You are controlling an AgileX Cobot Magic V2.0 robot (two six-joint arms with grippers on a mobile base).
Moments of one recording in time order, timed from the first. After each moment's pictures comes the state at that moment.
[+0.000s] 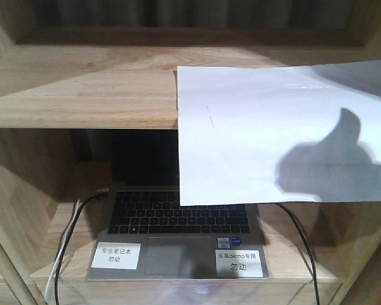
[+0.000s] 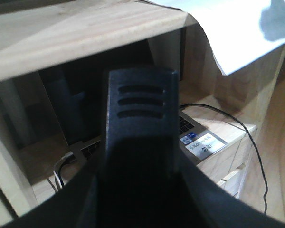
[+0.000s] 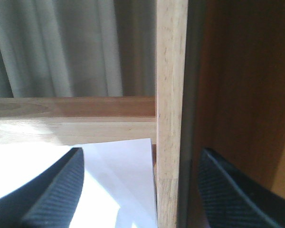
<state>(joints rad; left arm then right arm) -0.43 0.29 -0.74 -0.19 0.81 0.20 -0.01 0.75 -1.20 0.01 0.67 0.06</state>
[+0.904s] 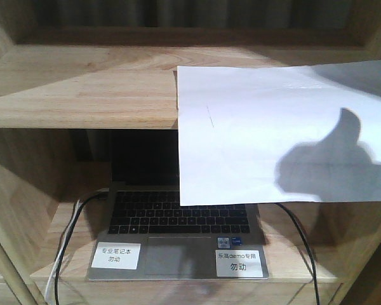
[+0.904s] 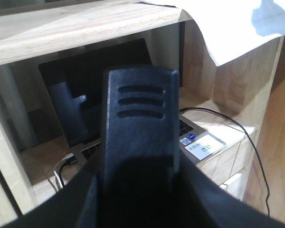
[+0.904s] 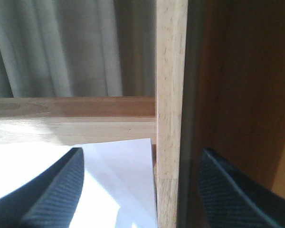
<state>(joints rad) -0.43 0.15 -0.66 -0.19 0.81 0.20 -0.01 0.75 -1.20 0.01 0.67 0.06</state>
